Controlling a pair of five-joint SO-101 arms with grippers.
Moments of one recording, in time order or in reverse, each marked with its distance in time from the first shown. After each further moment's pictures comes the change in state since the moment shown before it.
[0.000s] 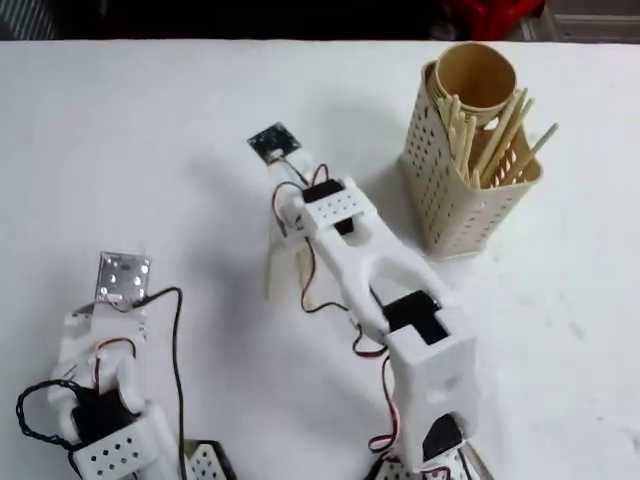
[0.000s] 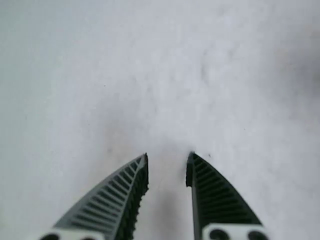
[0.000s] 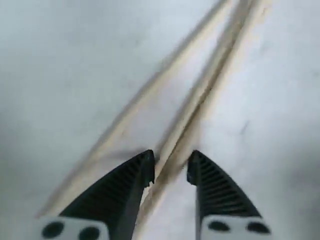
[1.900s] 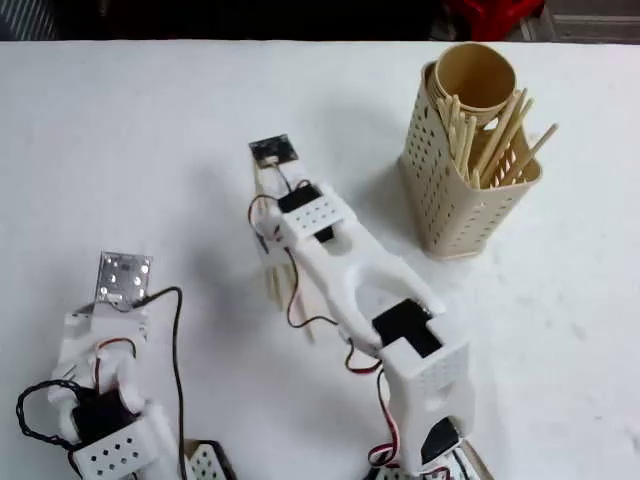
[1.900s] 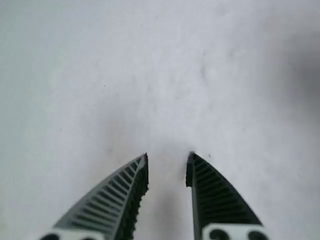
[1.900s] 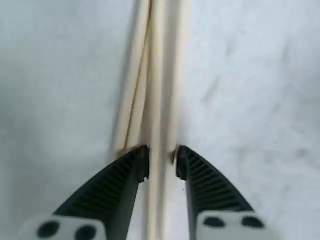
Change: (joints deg) left arm 0.0 0.0 0.0 0.0 0.0; right arm -4.8 -2.0 -0.9 10.8 -21.3
